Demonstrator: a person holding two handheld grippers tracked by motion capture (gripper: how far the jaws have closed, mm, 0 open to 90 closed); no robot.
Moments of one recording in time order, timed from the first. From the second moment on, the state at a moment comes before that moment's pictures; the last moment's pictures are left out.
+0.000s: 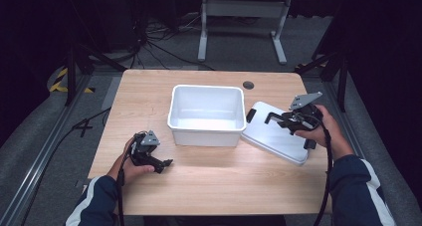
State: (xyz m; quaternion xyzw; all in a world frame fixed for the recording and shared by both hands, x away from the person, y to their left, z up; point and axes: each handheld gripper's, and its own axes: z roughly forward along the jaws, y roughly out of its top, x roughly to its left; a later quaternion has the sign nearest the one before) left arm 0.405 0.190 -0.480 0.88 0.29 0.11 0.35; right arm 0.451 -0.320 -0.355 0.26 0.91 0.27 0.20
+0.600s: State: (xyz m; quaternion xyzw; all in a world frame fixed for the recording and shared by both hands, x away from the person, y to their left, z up) left arm 0.405 0.190 -0.480 0.88 0.29 0.11 0.35; right arm 0.418 -0.330 -0.348 0.28 0.89 0.29 0.23
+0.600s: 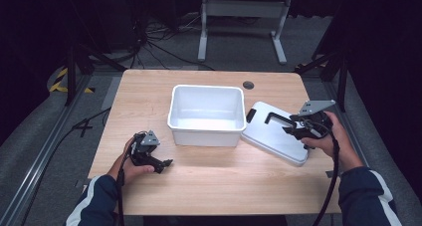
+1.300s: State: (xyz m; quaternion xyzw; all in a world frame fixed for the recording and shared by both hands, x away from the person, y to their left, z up) left arm 0.404 0.190 -0.480 0.88 0.29 0.11 0.35; right arm 0.367 -0.357 -0.371 0.29 0.87 0.31 0.25
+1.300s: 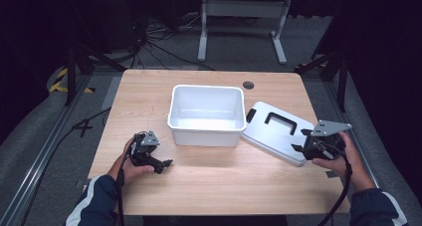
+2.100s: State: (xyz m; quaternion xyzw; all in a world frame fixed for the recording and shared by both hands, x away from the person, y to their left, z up) left arm 0.404 0.191 -0.481 0.88 0.29 0.11 0.35; right arm 0.322 -0.396 -0.450 0.39 0.83 0.33 0.24
